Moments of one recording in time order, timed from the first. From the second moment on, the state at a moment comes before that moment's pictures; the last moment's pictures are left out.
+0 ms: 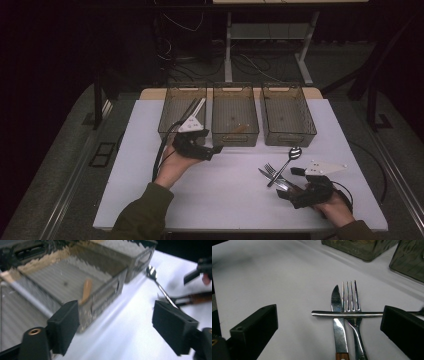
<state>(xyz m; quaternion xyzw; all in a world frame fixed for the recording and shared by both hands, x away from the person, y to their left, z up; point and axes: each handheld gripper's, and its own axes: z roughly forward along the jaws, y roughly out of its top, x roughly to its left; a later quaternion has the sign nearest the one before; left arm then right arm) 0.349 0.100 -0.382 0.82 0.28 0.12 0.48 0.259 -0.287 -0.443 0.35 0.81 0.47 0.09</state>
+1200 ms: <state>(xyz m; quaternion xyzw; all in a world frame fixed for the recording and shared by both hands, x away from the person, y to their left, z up) 0.274 0.152 -0.436 0.83 0.28 0.10 0.47 0.316 -0.303 -0.421 0.43 0.81 0.38 0.14</state>
